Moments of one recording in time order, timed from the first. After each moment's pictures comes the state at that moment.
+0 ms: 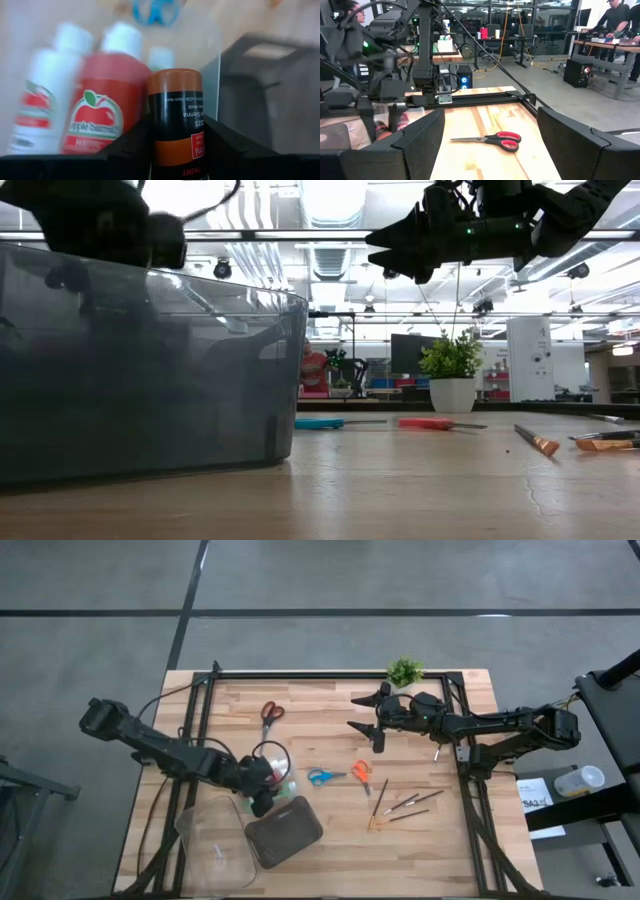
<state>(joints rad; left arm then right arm) -0.33 1.26 0.64 -0.40 -0.16 -0.87 -0.28 1.28 0.53 0.76 -0.10 0.02</state>
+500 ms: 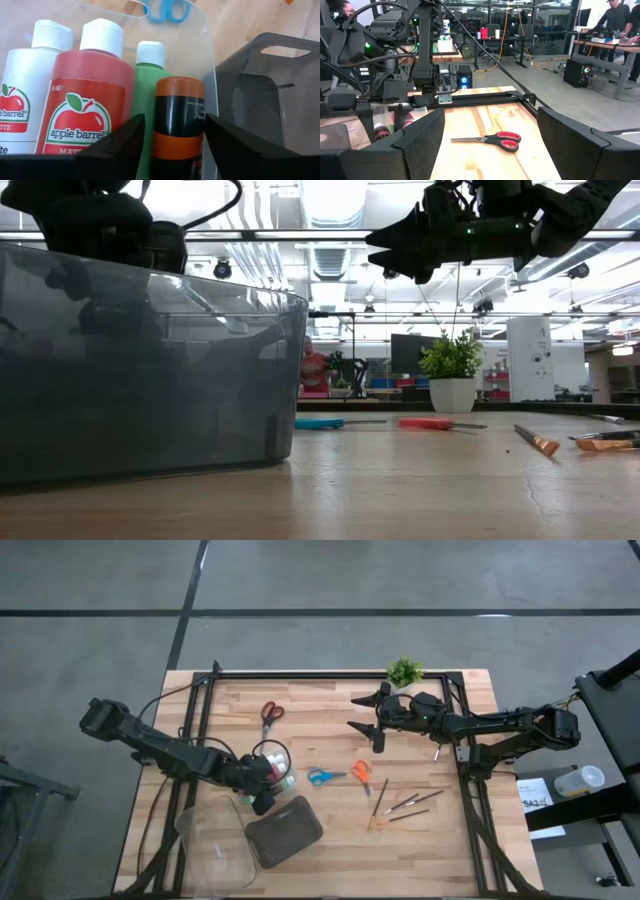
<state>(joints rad) -0.33 1.26 0.64 -0.39 -0.17 -0.87 -0.28 1.28 0.53 0.76 -0.10 0.02</state>
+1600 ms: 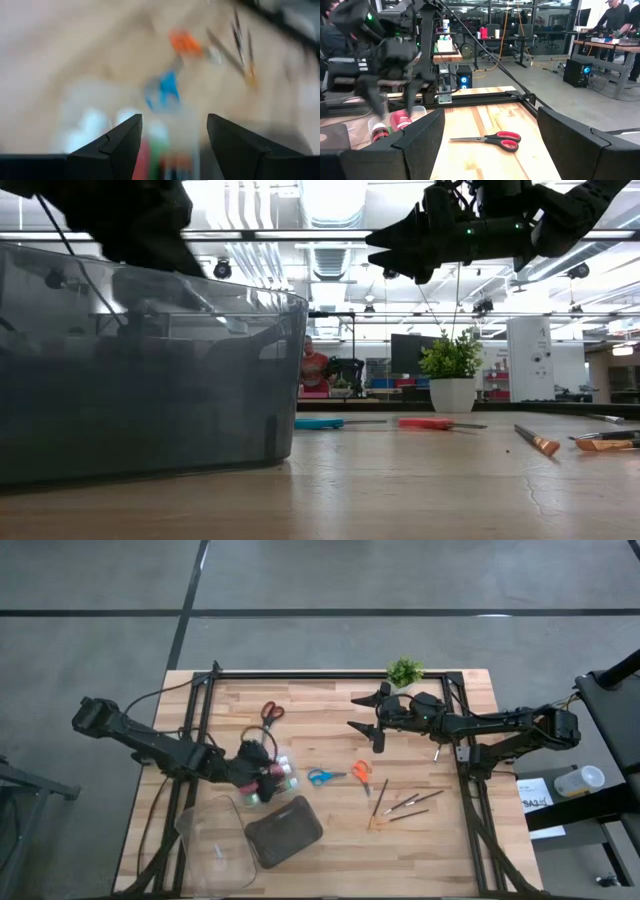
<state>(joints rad) -0.32 1.13 0.64 -0.25 -0.50 -0.79 -0.28 1.28 0.53 0.76 -0.10 0.02</state>
